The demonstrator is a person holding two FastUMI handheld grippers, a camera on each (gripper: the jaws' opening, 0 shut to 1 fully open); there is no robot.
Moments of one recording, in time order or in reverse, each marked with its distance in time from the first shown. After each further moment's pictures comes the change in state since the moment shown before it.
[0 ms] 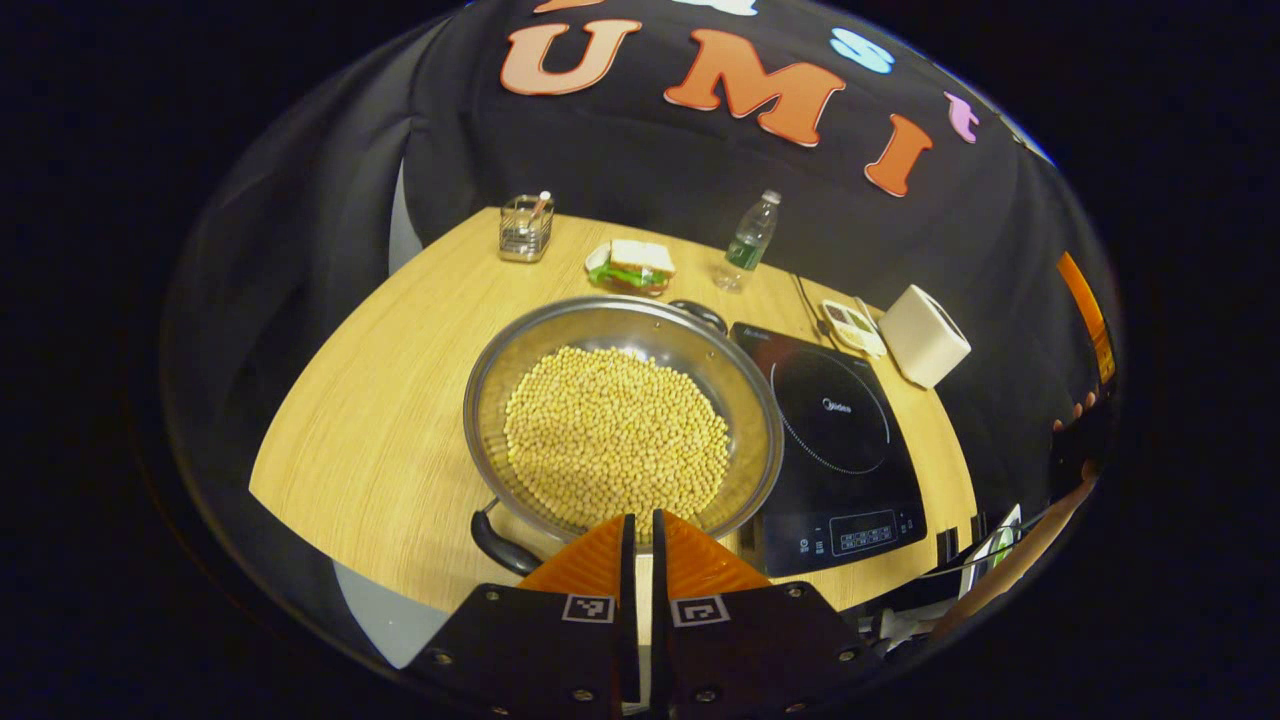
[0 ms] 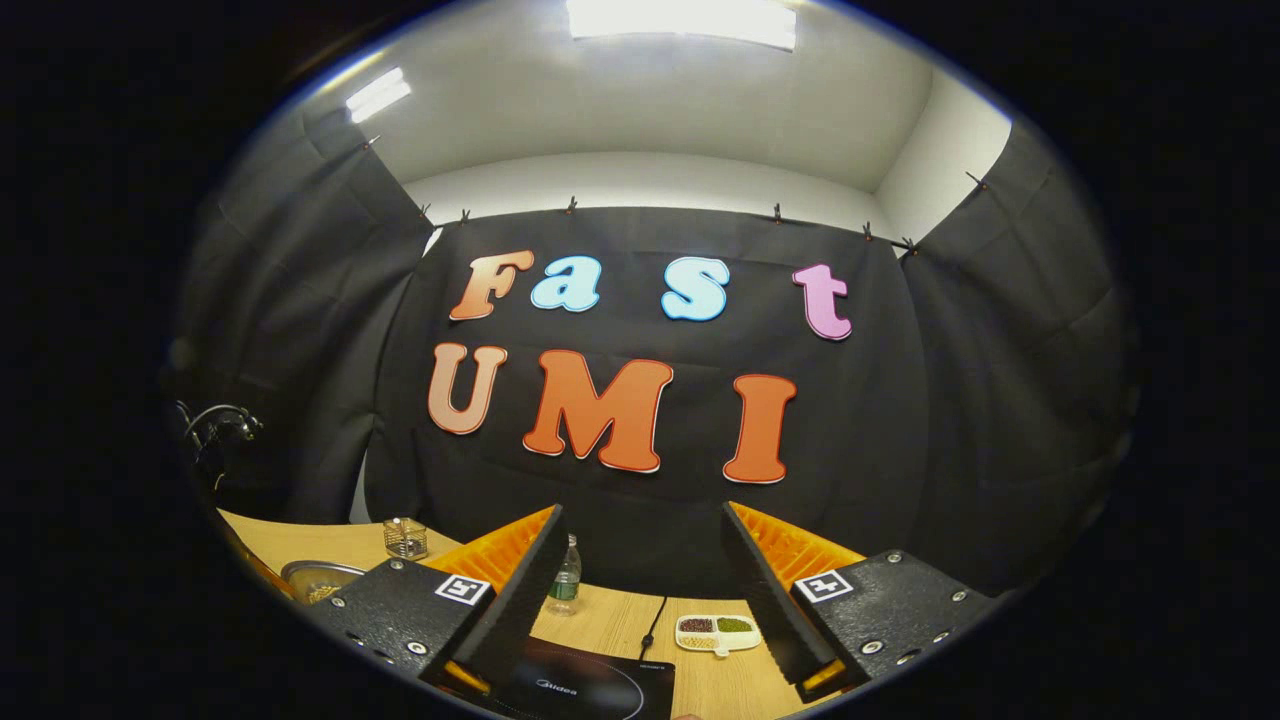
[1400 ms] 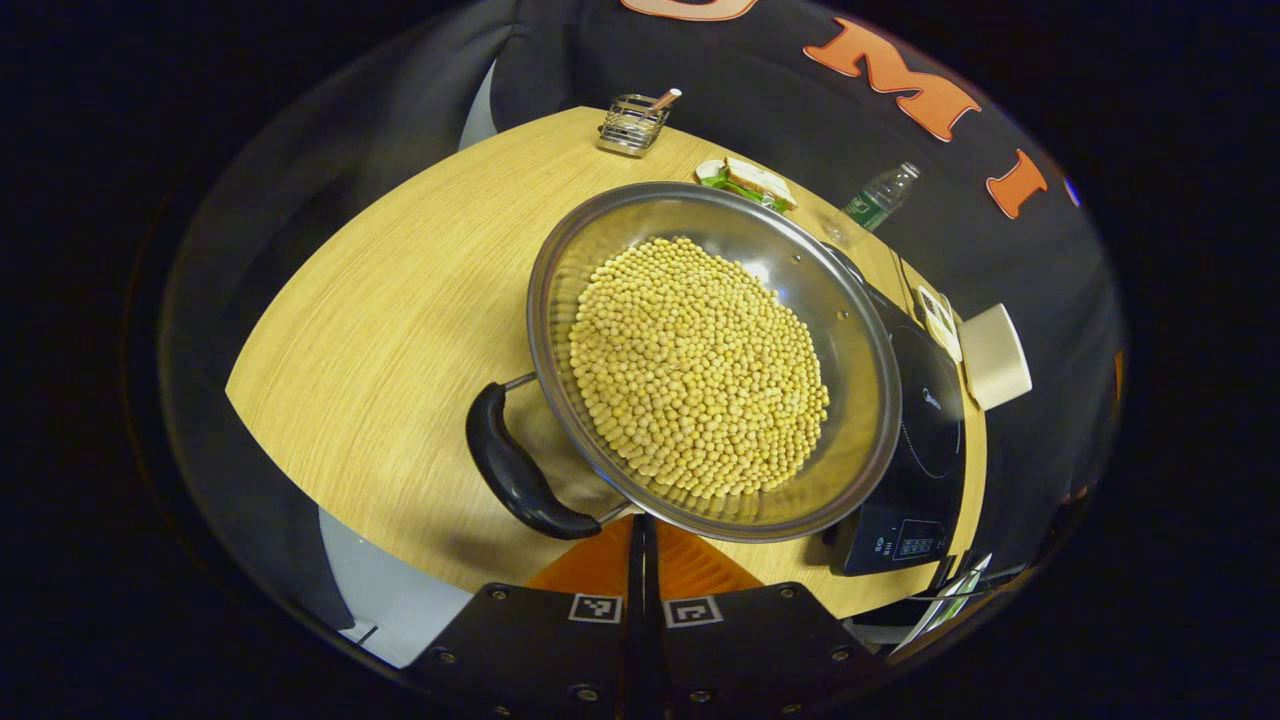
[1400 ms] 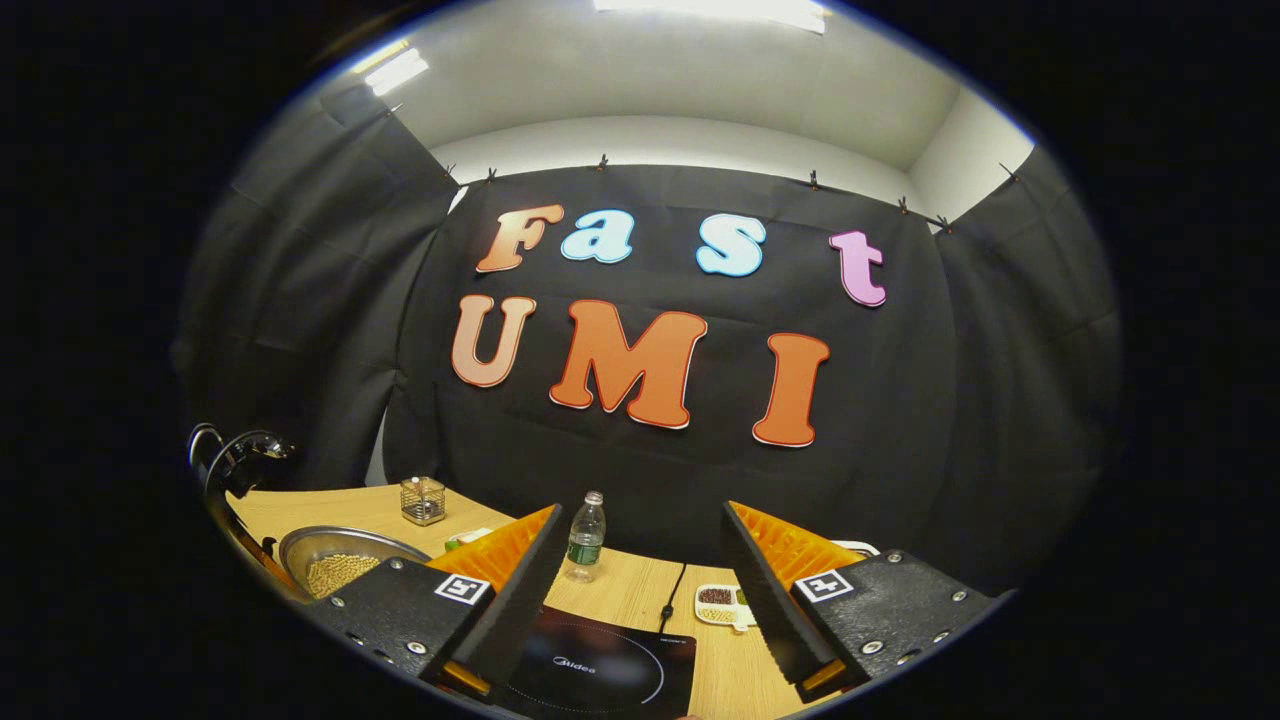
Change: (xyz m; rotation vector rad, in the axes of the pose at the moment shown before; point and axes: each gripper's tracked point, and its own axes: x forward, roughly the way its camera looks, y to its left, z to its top) left arm 0.043 0.076 -0.038 -0.208 0.191 0.124; right arm 0.002 0.036 -0.037 -0.039 0.125 0.069
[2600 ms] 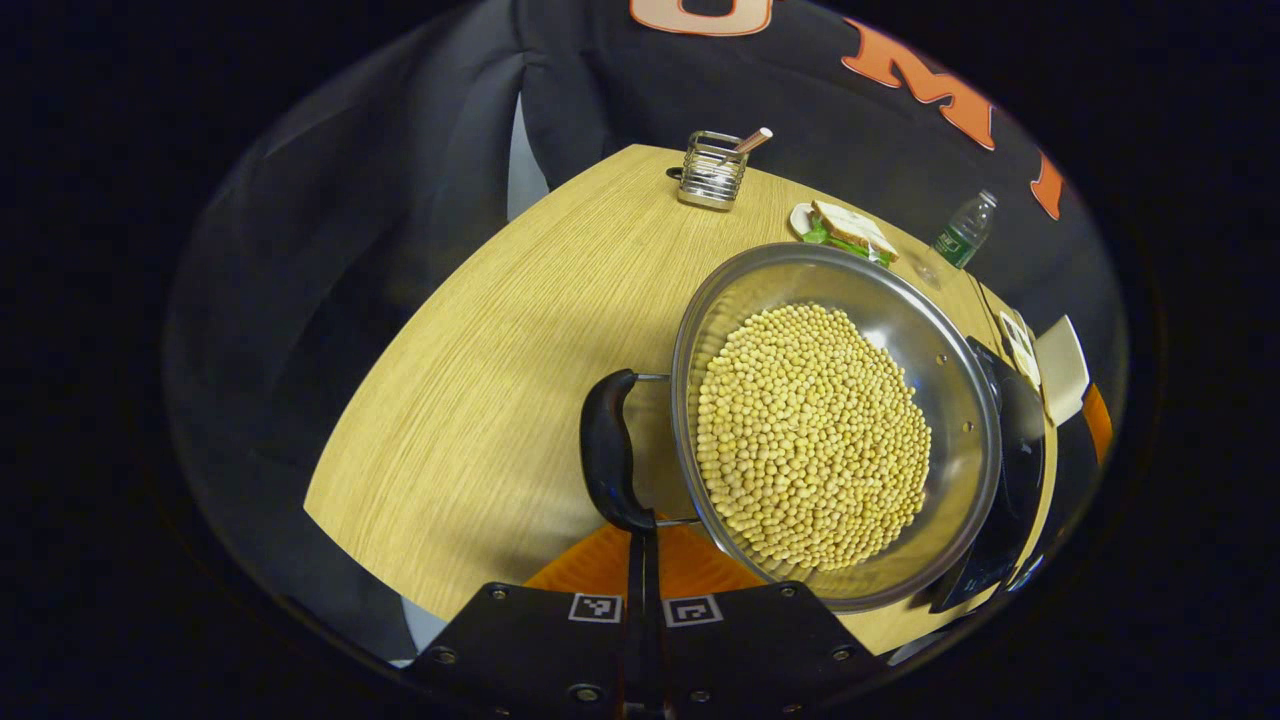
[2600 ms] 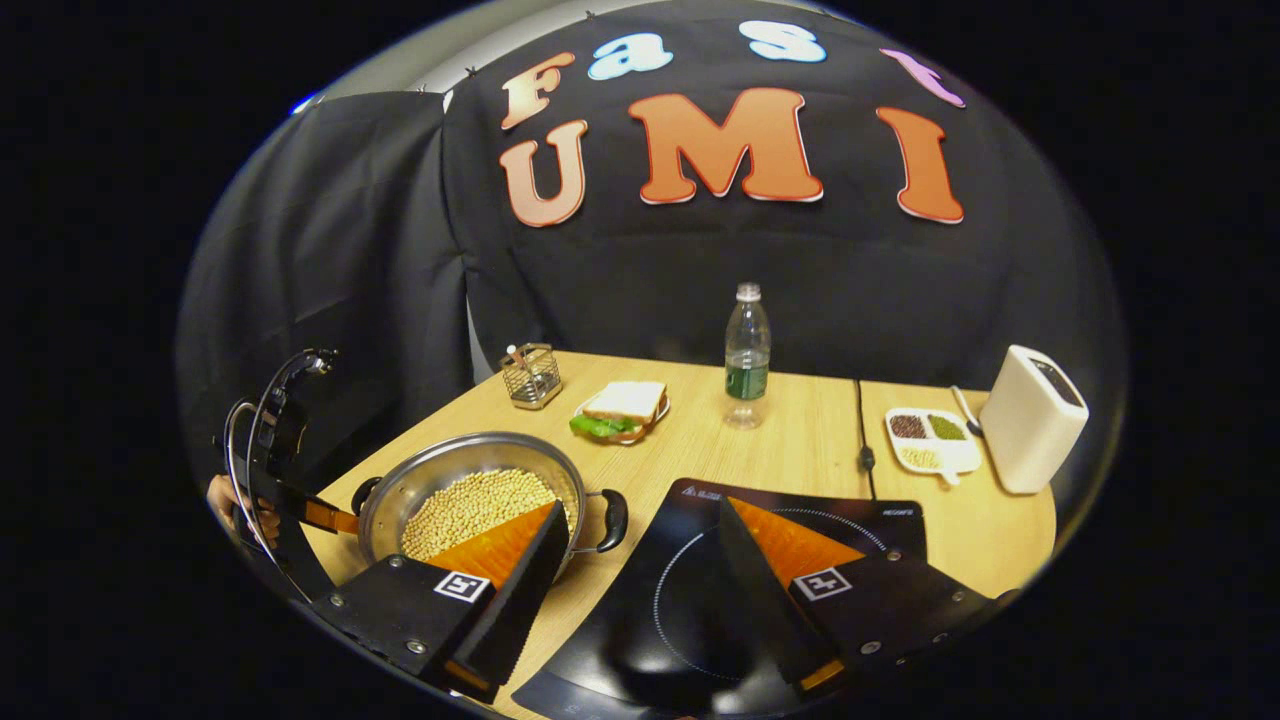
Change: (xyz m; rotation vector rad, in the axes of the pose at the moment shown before) left arm 0.012 0.090 0.092 0.100 -0.124 0.193; right arm 0.045 0.161 -0.166 0.244 0.618 0.317
